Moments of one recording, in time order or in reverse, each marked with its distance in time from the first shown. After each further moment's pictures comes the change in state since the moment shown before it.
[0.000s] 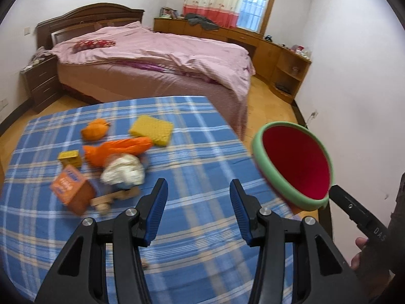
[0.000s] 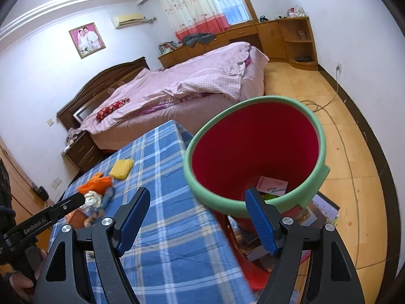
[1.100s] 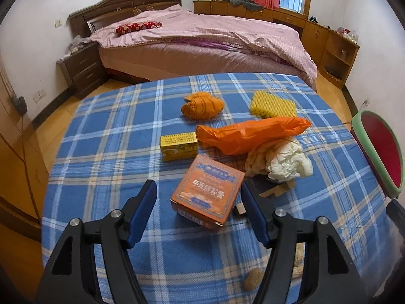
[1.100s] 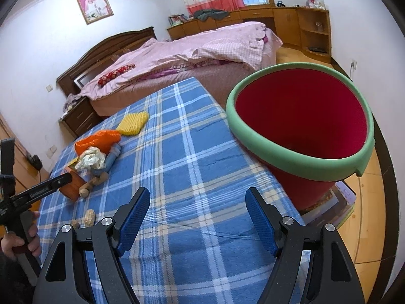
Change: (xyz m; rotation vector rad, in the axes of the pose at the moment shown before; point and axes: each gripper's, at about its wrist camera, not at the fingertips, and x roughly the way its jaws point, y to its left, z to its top) left arm 0.036 0.147 -0.003 -0.015 0.110 0.262; right arm 0.052 0.061 -0.044 -0.104 0.150 -0.024
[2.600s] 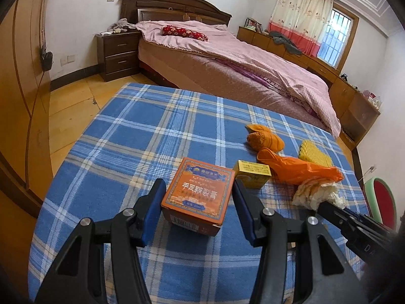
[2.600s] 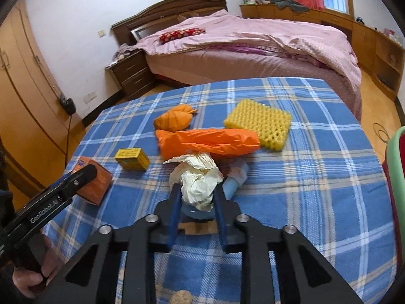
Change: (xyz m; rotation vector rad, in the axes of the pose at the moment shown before) left arm 0.003 0.082 -0.009 -0.316 -0.142 0.018; right arm 0.117 0.171 0.032 -0.312 0.141 0.221
